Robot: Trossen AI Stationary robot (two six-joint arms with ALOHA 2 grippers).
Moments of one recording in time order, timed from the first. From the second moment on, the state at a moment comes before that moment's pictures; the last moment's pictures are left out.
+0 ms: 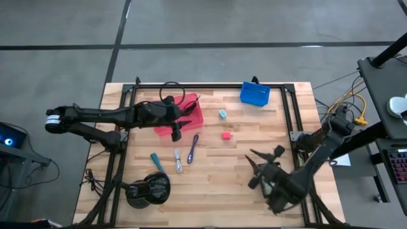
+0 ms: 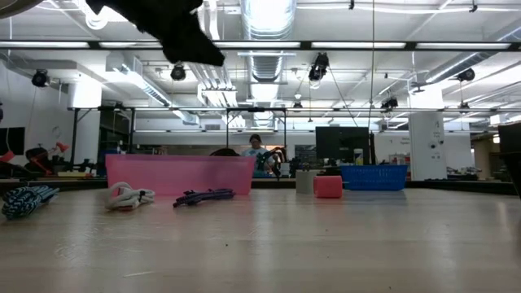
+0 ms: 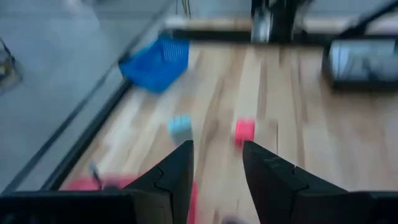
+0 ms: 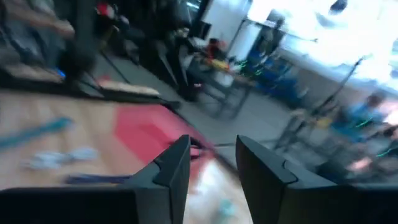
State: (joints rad) left arm 0.10 1.13 0.86 -0.14 -0.19 0.01; right arm 0.83 1.64 1.21 -1.30 1.56 1.33
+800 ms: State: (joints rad) left arm 0.10 1.12 0.89 -0.01 -0.19 0.01; right arm 0.69 1.61 1.09 -0.73 0.37 0.29
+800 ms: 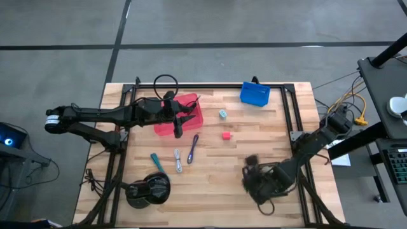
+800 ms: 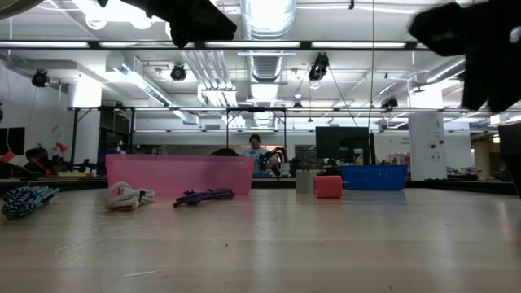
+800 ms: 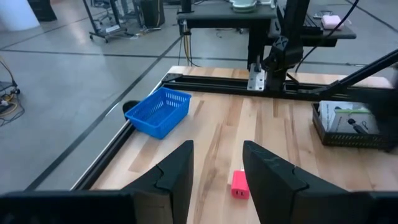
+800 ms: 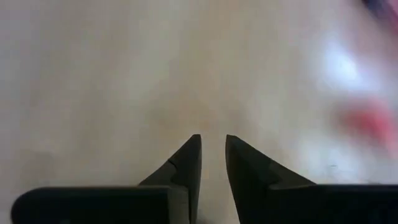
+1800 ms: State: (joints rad) left arm 0.10 1.12 0.89 -0.01 -0.19 0.01; right arm 0.05 1.59 0.71 0.80 0.44 -0.61
